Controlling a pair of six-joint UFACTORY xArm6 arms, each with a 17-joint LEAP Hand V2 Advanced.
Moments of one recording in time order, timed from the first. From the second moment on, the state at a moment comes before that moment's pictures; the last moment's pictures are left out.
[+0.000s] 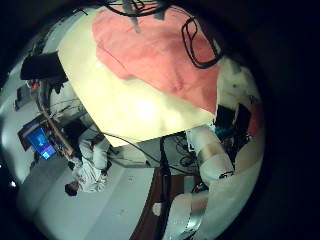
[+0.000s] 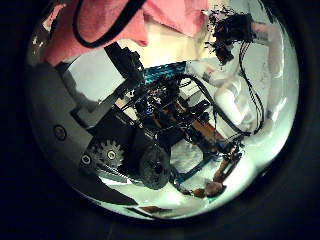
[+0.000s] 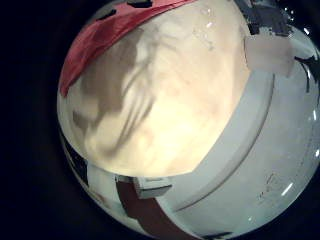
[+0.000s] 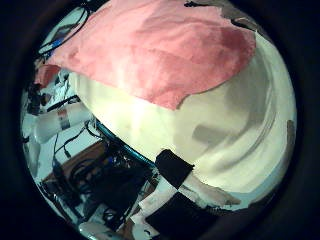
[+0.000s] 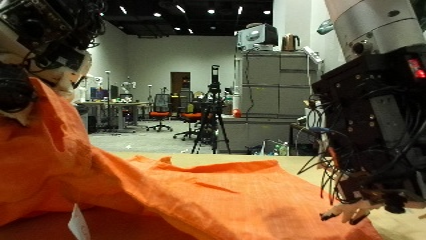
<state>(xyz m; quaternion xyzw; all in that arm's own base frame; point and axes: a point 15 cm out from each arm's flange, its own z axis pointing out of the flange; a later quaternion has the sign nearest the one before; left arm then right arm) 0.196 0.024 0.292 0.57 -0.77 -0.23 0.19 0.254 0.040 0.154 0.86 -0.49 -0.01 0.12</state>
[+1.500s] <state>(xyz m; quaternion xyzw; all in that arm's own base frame) 0.196 0.025 0.310 0.57 -0.76 -0.24 0.21 0.274 0.074 0.161 0.90 -0.44 0.02 0.08</state>
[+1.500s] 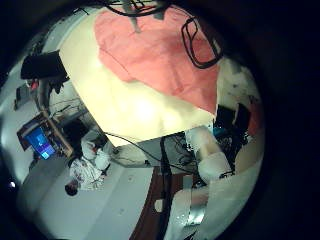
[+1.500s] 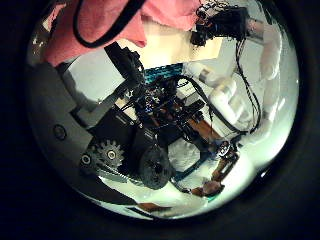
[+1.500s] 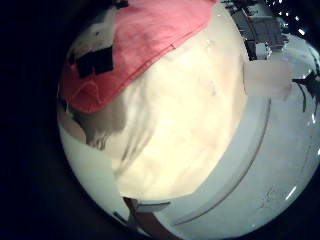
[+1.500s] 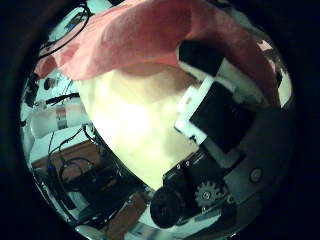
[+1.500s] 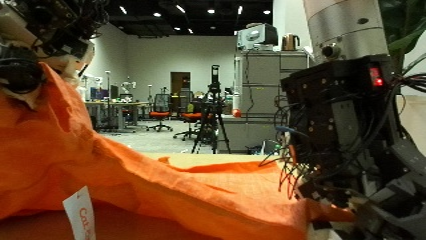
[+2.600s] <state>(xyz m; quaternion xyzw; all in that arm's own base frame) 0.342 0.055 0.331 0.57 -0.78 -0.21 0.16 0.417 0.048 0.307 0.85 -0.52 -0.01 0.03</state>
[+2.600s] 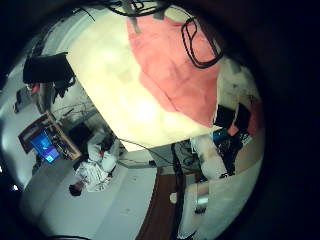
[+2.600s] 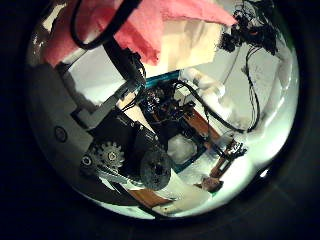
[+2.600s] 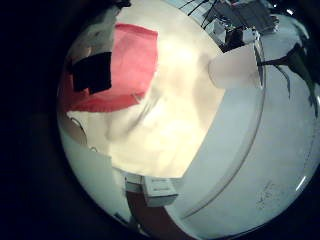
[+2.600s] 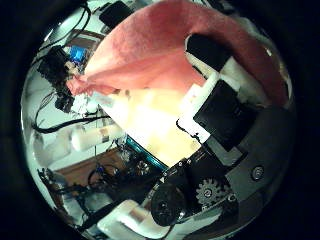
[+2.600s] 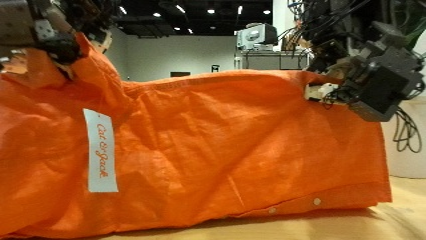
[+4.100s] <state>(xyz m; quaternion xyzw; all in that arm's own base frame) 0.524 0.099 0.344 0.69 -0.72 0.09 -0.05 0.530 0.067 0.353 0.81 -0.58 0.02 -0.05</state>
